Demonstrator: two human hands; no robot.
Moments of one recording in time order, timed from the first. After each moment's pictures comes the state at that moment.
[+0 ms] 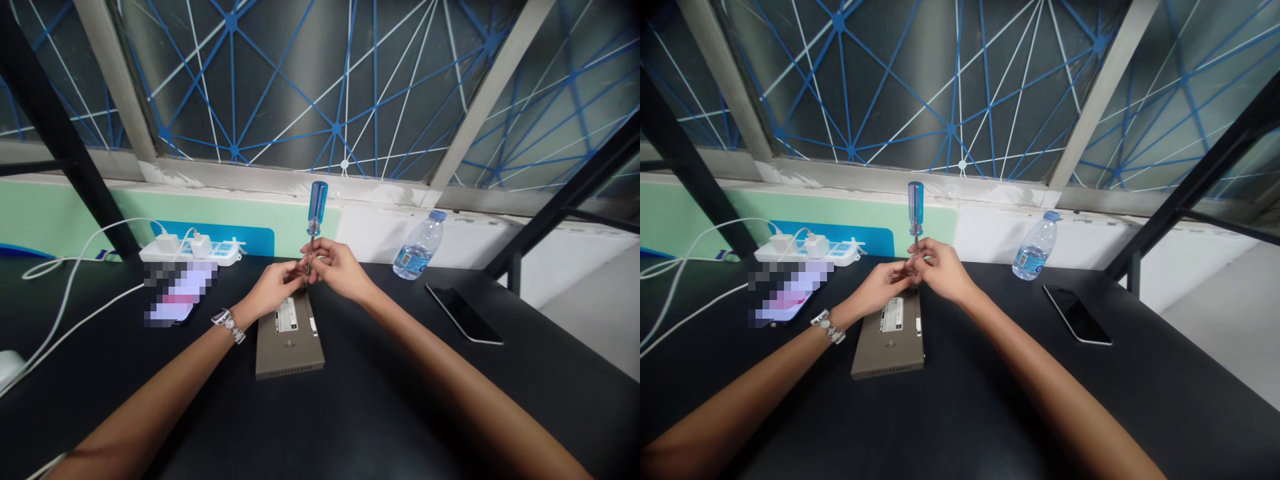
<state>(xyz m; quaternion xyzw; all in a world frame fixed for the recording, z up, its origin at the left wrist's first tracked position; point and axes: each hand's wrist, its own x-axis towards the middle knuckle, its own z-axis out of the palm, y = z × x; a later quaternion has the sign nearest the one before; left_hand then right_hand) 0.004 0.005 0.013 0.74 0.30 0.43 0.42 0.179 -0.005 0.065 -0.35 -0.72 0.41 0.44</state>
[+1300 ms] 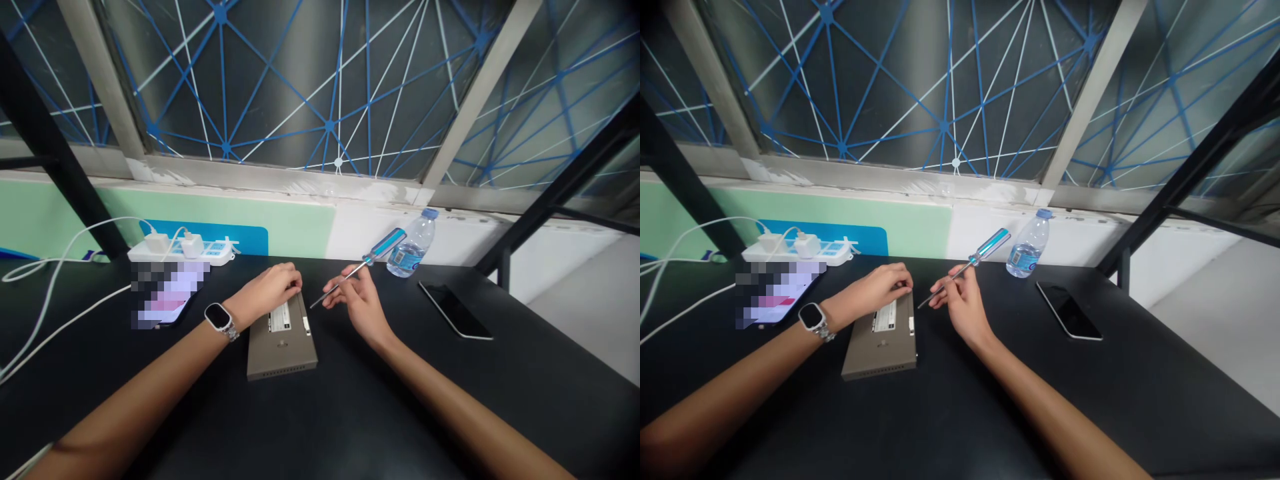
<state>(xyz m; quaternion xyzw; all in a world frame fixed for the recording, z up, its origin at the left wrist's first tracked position) 0.001 0.004 0.021 0.91 0.35 0.21 0.09 0.212 -0.054 0.015 -0.38 -0.55 0.45 0.59</state>
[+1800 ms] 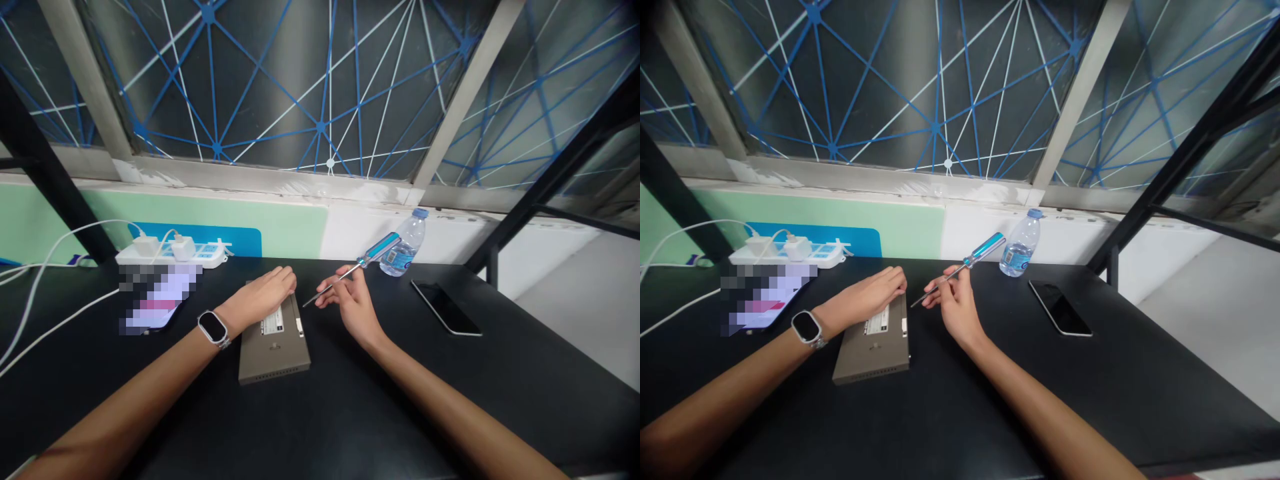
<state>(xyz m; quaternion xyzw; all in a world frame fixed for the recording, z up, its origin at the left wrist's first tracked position) 0.002 -0.008 0.020 0.94 0.32 0.15 -0.05 0.211 -0.054 0.009 -0.38 -0.54 0.44 0.60</state>
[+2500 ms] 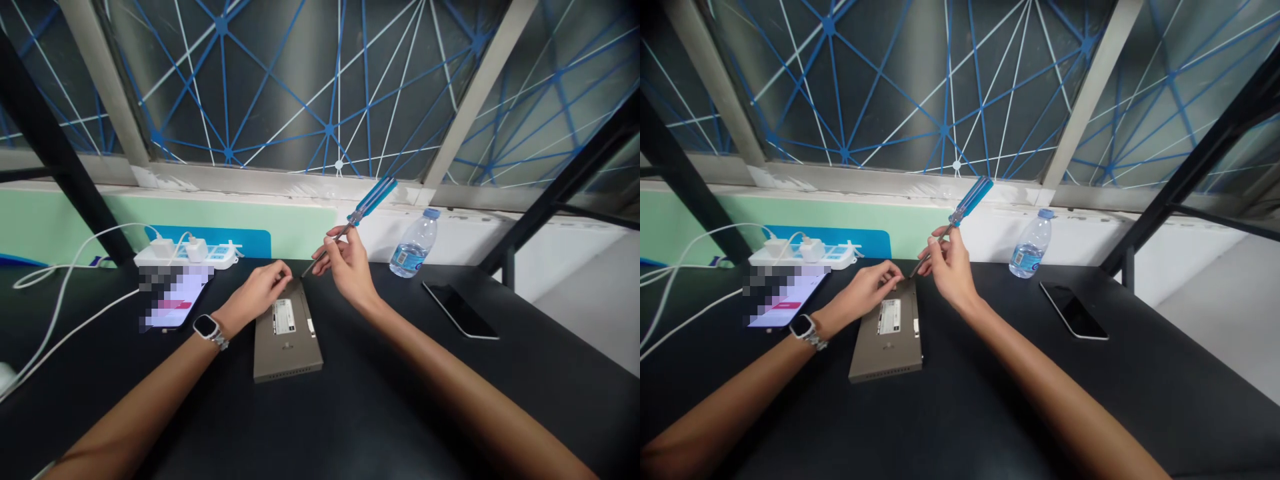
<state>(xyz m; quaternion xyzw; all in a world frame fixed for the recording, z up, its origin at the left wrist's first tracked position) -0.020 -0.003 0.021 0.84 0.39 0.34 0.16 0.183 -0.018 0.063 -0.35 -0.63 0.35 0.59</state>
